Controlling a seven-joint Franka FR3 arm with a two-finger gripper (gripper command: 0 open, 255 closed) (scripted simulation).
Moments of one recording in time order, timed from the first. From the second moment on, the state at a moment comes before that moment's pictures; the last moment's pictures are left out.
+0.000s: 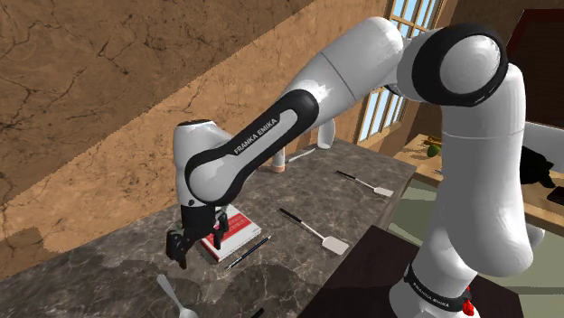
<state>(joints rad) 0.24 0.35 0.31 -2.02 0.10 2.32 0.55</state>
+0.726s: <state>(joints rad) 0.33 0.64 0.29 -1.78 0.05 2.38 0.62</state>
